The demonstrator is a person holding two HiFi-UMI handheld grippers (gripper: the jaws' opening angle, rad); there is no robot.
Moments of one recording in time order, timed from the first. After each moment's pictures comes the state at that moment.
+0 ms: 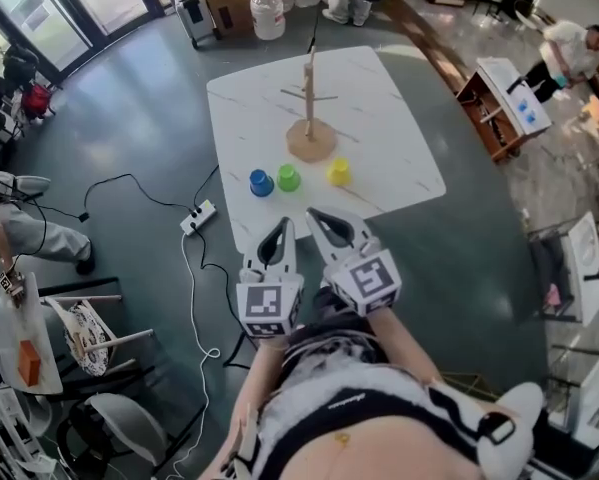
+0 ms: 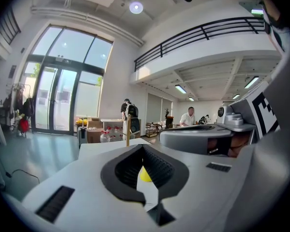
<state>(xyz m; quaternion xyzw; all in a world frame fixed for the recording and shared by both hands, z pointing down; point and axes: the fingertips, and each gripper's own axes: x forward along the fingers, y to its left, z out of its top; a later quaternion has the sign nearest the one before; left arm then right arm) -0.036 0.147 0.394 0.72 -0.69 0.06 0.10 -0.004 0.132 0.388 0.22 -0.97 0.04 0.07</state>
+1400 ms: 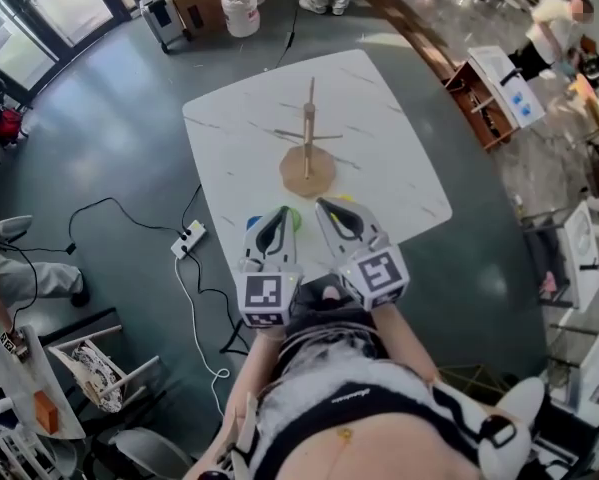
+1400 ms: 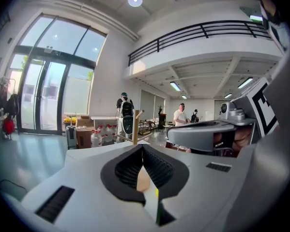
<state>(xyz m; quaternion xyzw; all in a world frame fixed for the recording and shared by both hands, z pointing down) -0.106 -0.005 0.426 0.76 -0.64 0.08 0.10 -0.055 -0.019 0.412 0.29 -0.95 0.05 0.09</state>
